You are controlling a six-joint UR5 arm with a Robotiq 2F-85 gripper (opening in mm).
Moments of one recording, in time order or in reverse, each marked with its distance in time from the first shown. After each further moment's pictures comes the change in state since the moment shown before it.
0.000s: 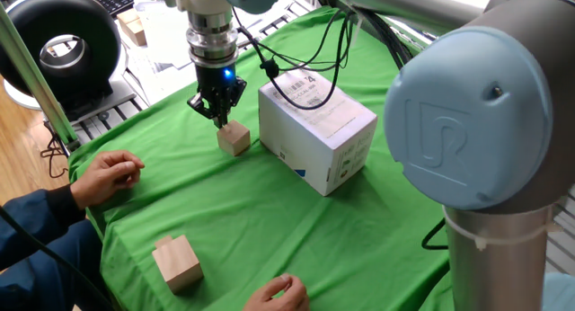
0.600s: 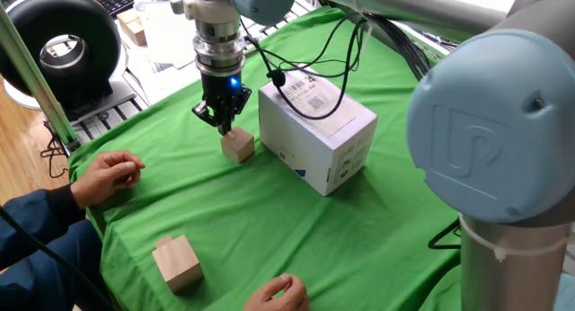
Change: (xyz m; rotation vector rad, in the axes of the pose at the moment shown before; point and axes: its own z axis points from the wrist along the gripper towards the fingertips) arm 0.019 0.003 0.005 -0.014 -0.014 0.003
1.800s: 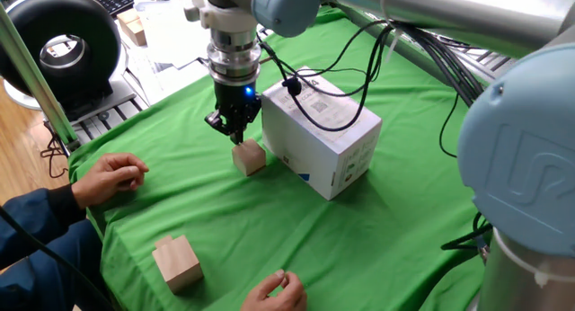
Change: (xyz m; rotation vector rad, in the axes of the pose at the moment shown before) arm 0.036 -0.007 -0.013 0.025 -0.004 -0.026
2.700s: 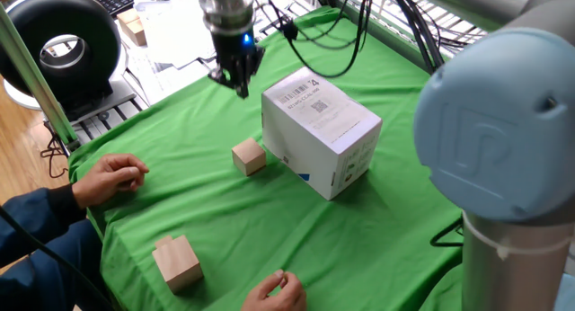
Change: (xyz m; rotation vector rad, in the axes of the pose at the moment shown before) arm -0.051 -0.050 -0.075 0.103 0.006 -0.069
